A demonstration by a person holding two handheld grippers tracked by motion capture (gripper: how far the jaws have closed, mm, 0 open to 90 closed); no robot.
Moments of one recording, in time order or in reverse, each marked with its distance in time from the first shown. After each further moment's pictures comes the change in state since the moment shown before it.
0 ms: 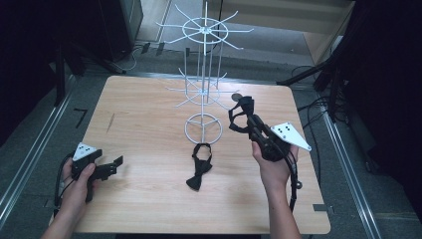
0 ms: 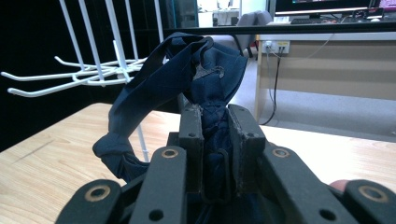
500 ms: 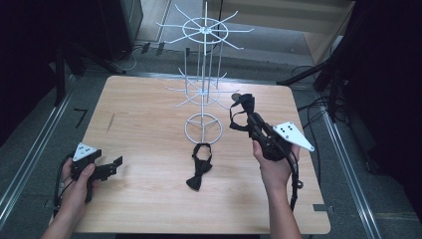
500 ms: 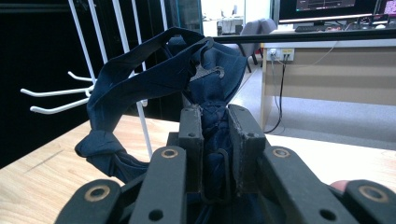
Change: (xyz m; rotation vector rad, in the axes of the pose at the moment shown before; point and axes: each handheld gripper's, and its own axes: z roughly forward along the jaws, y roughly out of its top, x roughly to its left) left arm 0.000 -0.001 -0.001 0.003 0.003 0.007; right arm 0.001 0.006 -0.003 -0.031 0.018 0.026
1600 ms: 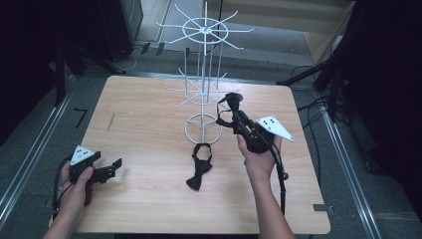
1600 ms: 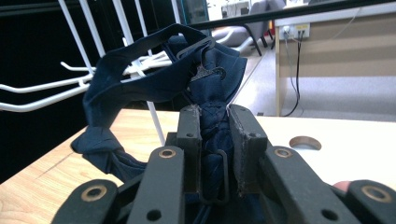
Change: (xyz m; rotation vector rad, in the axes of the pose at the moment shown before) left arm -0.002 -0.005 -0.007 -0.022 -0.007 -0.002; right arm 0.014 -0.017 0.040 0.046 0.030 0.081
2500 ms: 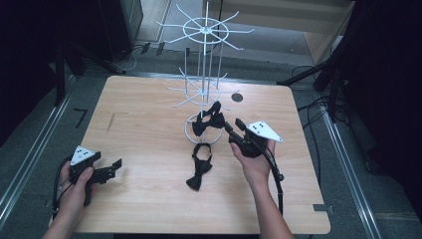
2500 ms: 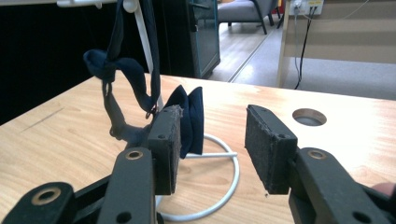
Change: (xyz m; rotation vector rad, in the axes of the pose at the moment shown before) left arm 0.000 0.000 0.000 0.008 -0.004 0.003; right arm -0.004 -0.031 0.013 0.120 0.009 -0.074
